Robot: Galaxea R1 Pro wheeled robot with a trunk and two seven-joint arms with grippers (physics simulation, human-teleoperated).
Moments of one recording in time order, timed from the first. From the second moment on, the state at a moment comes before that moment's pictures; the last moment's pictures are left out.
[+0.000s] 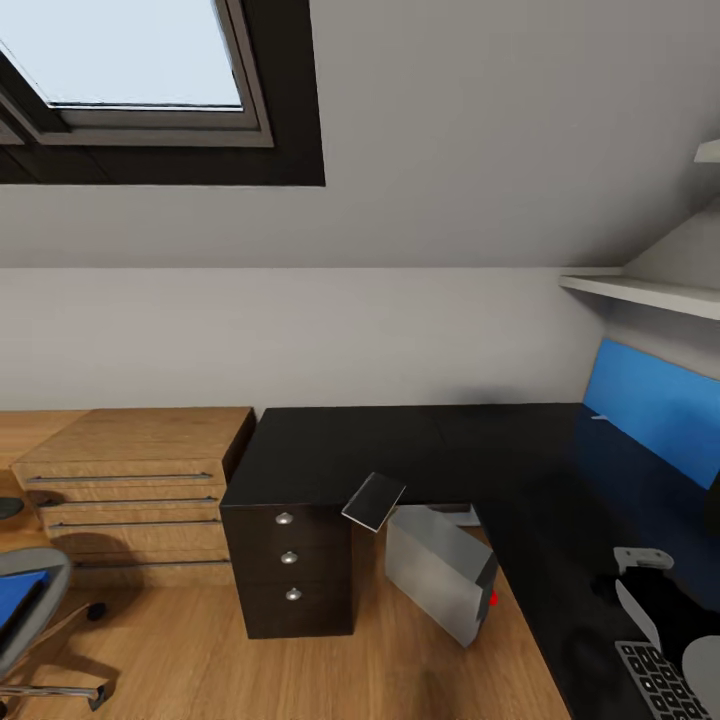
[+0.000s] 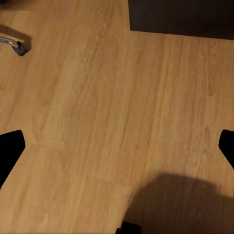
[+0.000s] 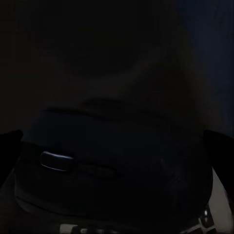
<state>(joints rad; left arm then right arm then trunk) -0.04 0.00 -0.03 -0.48 0.13 -0.20 0.23 -0.67 -0.39 0.09 -0.41 -0.17 0.44 -0.16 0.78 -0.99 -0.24</state>
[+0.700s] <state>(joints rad) -0.04 -0.01 -0.03 -0.49 0.13 -0.23 0.24 -0.67 -0.40 0.09 -0.37 -0.17 0.45 -0.21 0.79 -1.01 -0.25</state>
